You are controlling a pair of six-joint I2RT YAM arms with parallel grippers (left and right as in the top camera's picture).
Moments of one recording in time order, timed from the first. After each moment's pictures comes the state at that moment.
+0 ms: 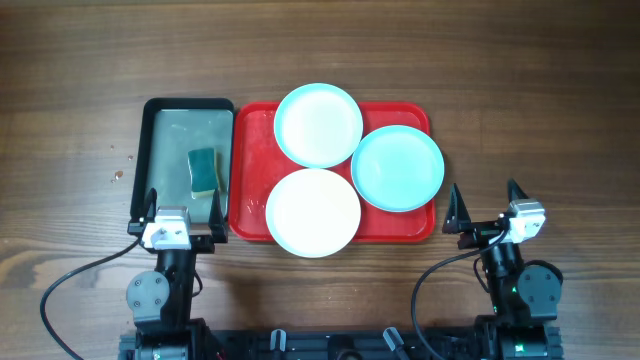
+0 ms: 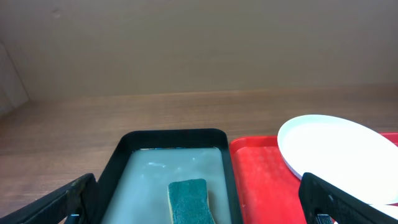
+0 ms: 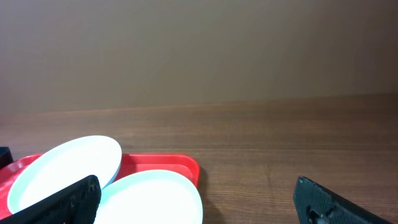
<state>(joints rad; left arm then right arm) 0.08 0.01 0.01 -0.06 0.09 0.04 0.01 0.02 0.01 0.00 -0.10 0.10</state>
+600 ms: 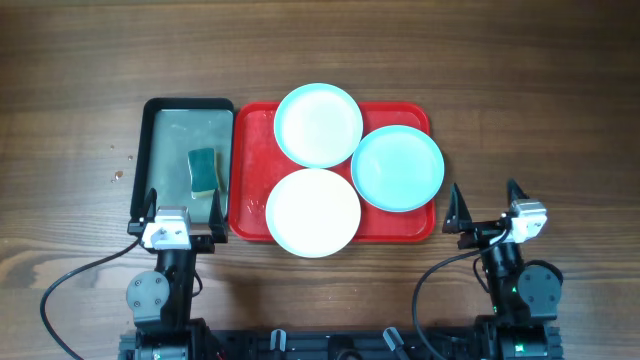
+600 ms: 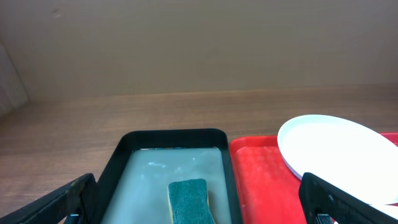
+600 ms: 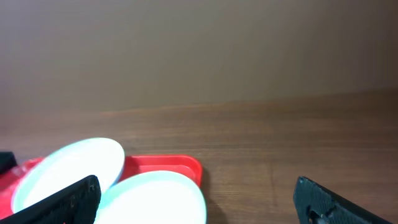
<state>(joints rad) 0.08 0.01 0.01 -0.06 0.09 0.04 0.01 0.02 0.01 0.00 -0.10 0.15</state>
